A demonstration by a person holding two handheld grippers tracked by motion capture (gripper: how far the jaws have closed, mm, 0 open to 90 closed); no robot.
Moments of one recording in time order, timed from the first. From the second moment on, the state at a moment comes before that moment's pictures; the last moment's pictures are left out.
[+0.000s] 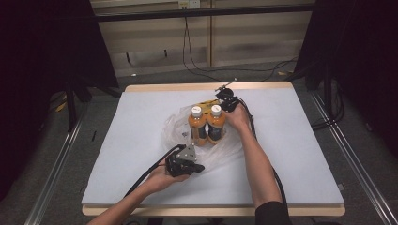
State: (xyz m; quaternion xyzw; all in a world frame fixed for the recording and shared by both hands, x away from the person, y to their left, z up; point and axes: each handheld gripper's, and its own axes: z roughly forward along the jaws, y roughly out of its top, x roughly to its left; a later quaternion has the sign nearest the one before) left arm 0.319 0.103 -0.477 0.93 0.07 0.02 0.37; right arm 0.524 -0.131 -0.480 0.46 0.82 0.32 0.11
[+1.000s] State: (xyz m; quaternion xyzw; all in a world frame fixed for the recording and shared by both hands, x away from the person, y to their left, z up) left arm 0.341 0.123 -0.467 0.88 0.16 0.01 0.46; right arm 0.490 -0.139 -0.442 0.40 0.83 0.39 0.06
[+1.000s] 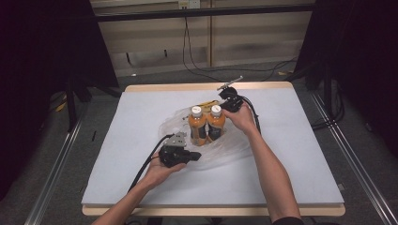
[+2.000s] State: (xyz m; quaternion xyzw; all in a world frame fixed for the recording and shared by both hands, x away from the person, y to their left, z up) left arm 0.339 0.143 -0.438 0.84 0.18 0.07 0.51; right arm 0.422 -0.209 -0.402 0.41 0.76 0.48 0.17
